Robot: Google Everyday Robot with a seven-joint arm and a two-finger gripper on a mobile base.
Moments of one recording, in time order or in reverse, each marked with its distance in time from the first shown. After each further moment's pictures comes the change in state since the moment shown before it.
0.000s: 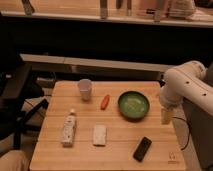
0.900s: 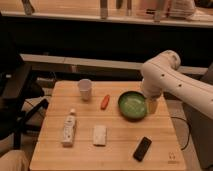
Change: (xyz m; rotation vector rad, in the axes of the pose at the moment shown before) arm -0.078 -0.043 -0.025 0.077 0.051 -0.164
